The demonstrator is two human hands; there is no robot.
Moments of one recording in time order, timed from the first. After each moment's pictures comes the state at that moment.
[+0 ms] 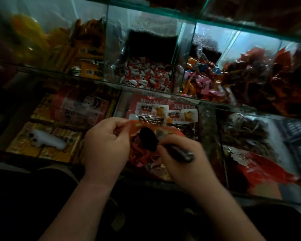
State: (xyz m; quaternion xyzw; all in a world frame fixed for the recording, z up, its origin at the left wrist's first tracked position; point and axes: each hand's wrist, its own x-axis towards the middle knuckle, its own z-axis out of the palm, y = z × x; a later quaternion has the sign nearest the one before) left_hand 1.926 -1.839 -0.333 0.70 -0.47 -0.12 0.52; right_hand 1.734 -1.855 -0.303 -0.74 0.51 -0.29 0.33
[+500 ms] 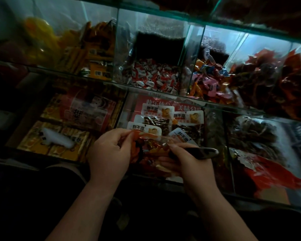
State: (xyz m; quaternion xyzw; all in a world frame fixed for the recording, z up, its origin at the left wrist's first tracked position) left_hand 1.934 -1.822 -0.349 0.72 -0.50 -0.11 0.48; right_hand 1.746 -1.854 -0.330 -0.37 0.56 -0.40 0.62
